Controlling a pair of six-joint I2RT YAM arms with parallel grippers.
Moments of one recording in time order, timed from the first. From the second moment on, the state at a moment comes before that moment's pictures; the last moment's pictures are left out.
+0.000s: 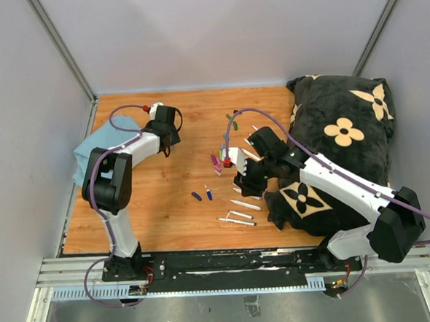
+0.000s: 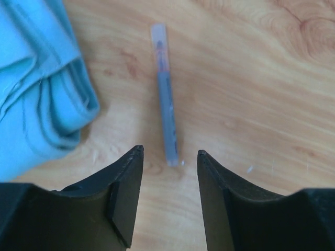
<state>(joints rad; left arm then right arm) -0.30 1.85 1.19 -0.15 -0.40 -0.51 0.73 1.34 1.09 -0.73 -0.44 -0.52</state>
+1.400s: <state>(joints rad) -0.27 1.61 0.93 -0.01 -0.20 -0.49 0.61 1.25 1.09 -0.72 -0.59 -0.50</state>
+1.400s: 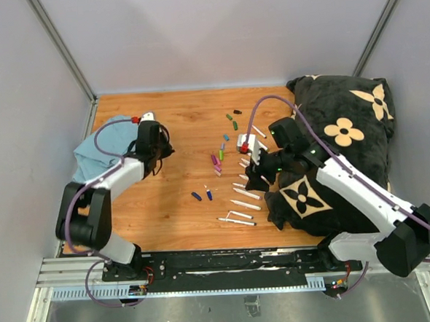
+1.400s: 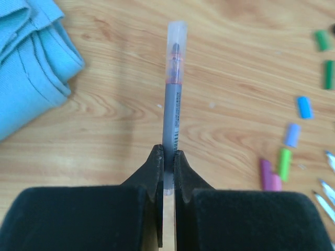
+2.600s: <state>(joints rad) -1.07 0.87 0.08 1.05 -0.32 -0.69 0.42 1.06 0.74 -0.03 -1.07 0.03</state>
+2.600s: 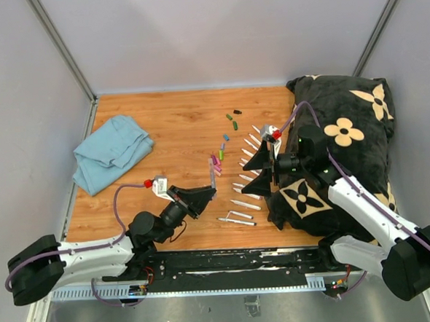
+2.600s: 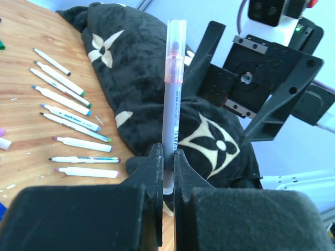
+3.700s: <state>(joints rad) -1.33 1.34 0.18 1.51 -0.62 -0.59 0.45 1.09 0.70 0.10 -1.02 0.22</state>
